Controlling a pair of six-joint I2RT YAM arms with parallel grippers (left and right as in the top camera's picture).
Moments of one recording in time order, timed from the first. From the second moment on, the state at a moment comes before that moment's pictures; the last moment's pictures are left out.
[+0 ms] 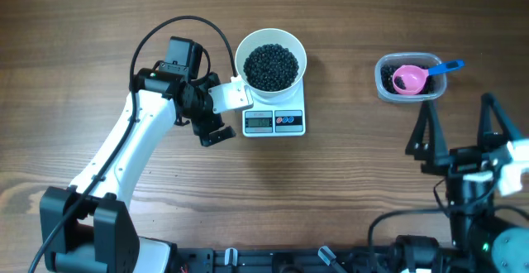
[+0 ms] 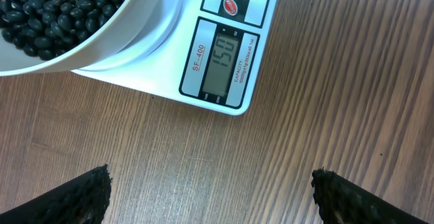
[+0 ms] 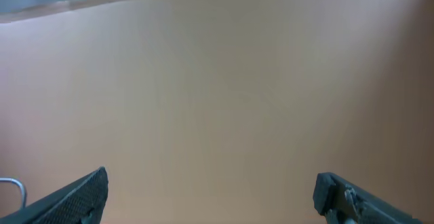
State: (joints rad) left arm -0.23 1.59 1.18 -0.90 0.36 1.06; right arm -0.07 0.24 0.52 0.09 -0.18 0.20
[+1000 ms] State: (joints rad) left arm -0.23 1.59 1.18 -0.90 0.36 1.06; right arm -0.01 0.02 0.01 0.53 -0.11 0.18
